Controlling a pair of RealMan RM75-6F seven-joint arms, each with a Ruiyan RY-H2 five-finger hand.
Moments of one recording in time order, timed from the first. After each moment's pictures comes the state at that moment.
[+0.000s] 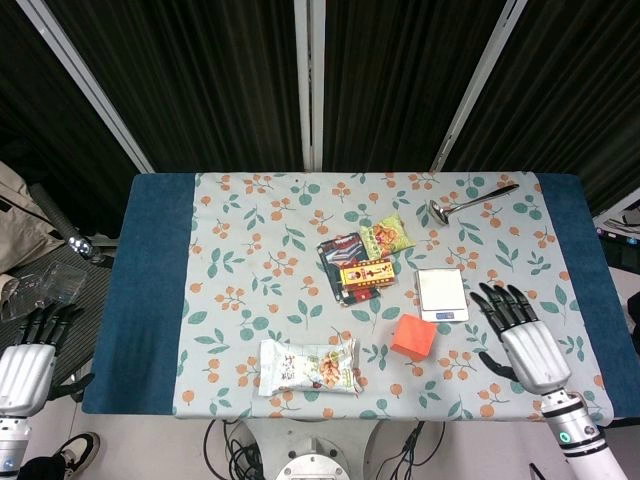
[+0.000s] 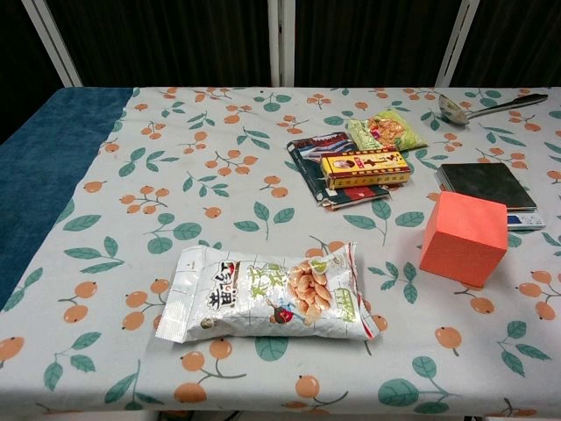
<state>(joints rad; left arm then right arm) -0.04 -1.11 0.02 -1.63 1.56 1.51 0.02 0.17 -1.13 0.02 -1.71 -1.69 1.36 -0.12</state>
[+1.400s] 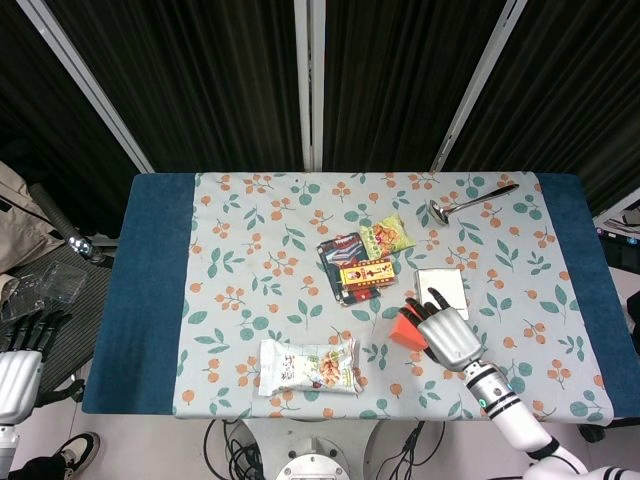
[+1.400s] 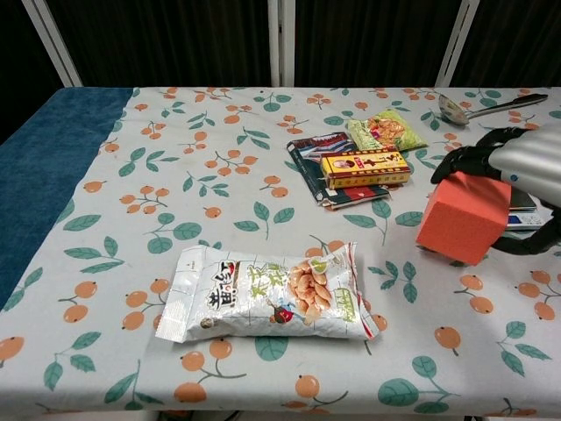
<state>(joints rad) -0.01 -1.09 0.03 -1.61 1.55 1.52 -0.04 0.41 -1.32 0.05 -1.73 -1.44 1.06 -0.56</state>
